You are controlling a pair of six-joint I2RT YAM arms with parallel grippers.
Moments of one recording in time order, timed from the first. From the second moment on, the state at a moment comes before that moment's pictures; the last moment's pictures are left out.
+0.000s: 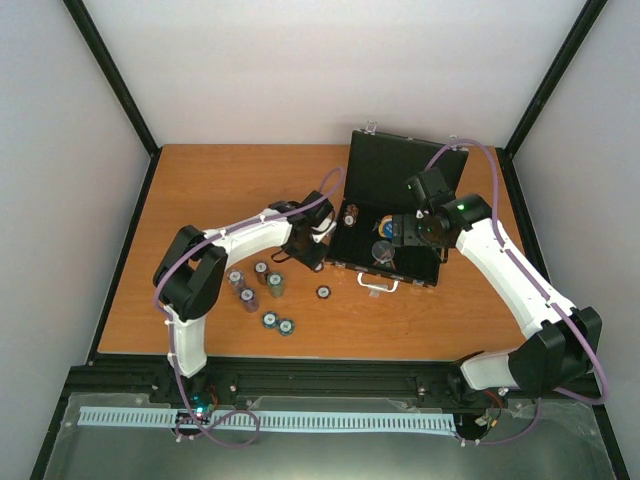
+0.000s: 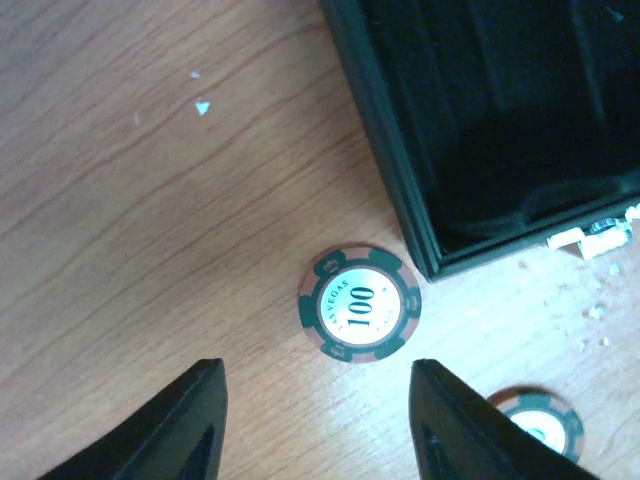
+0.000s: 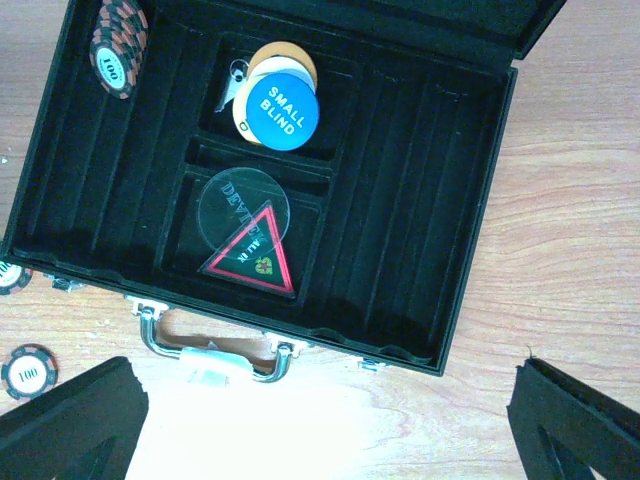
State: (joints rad) left arm -0.69 1.93 1.41 -0.78 -0.03 -0.08; right arm 0.41 1.36 1.31 -1.07 0.17 0.38
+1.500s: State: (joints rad) left arm -0.69 2.08 1.50 -0.85 0.06 -0.03; right arm 0.41 1.36 1.28 -1.05 0.15 0.38
